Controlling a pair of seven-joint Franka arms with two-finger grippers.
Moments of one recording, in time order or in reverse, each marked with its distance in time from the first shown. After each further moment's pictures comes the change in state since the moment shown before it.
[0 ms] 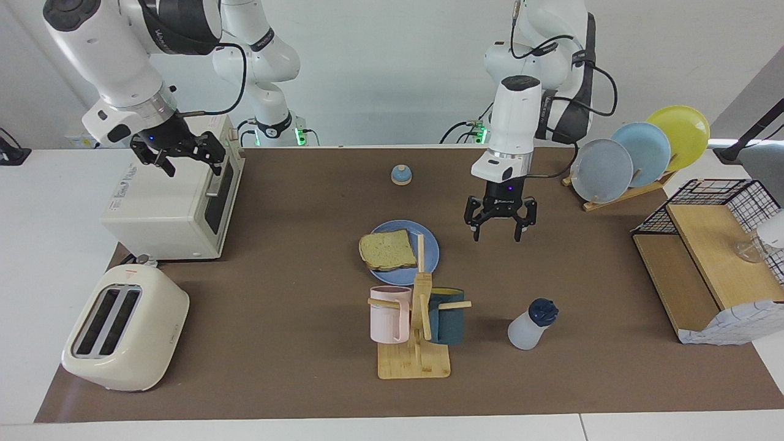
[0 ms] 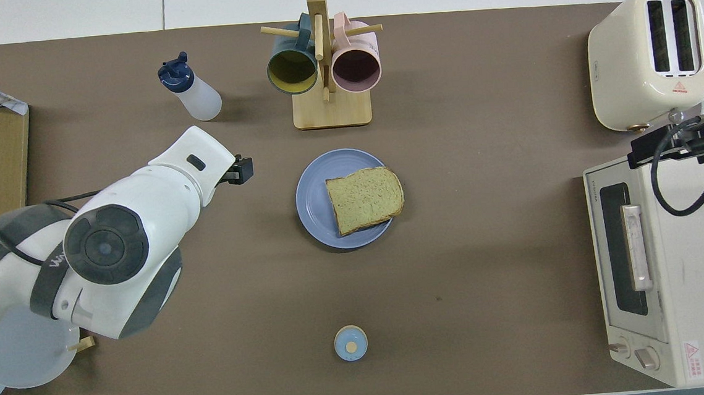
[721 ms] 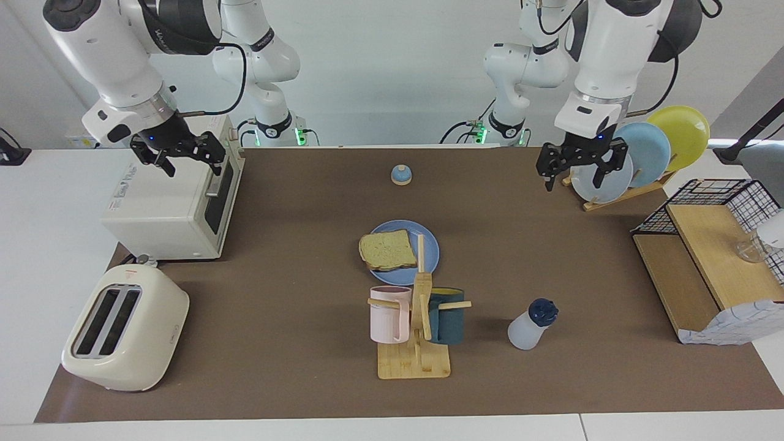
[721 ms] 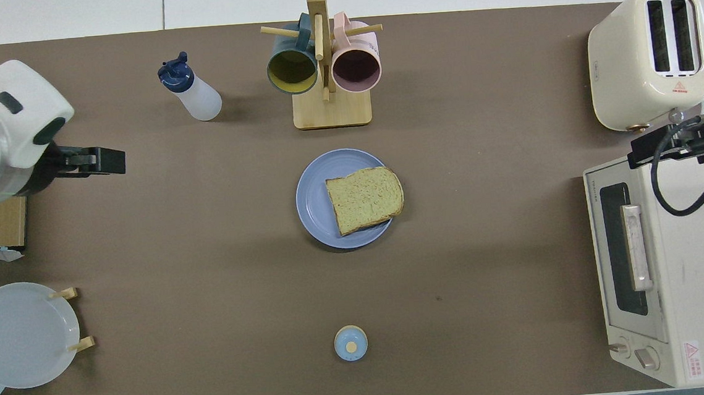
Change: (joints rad) left arm 0.177 -0.035 0.028 0.389 -0.129 -0.666 0.422; right arm 0.000 0.000 0.000 0.000 0.000 0.000 0.000
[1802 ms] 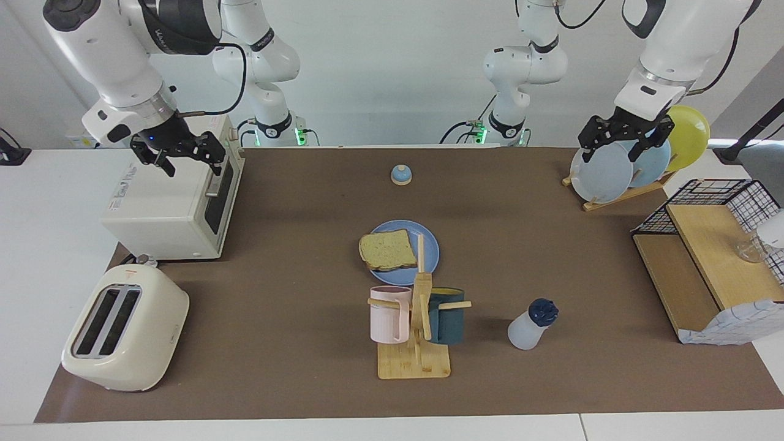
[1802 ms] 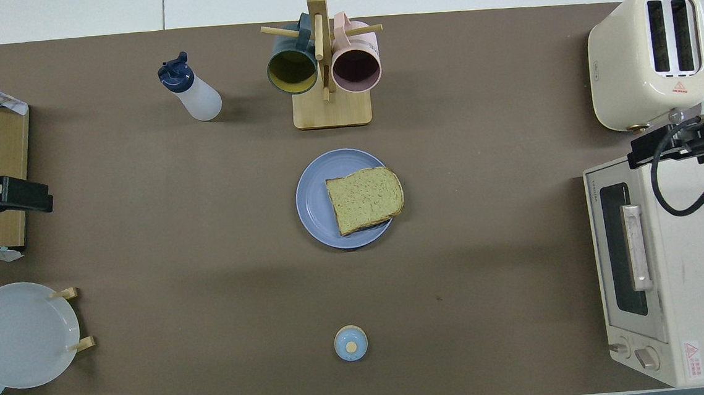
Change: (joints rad) left arm 0.257 -0.016 -0.141 0.087 -0.121 -0.228 0.118; right arm 0.000 0.000 0.000 0.000 0.000 0.000 0.000
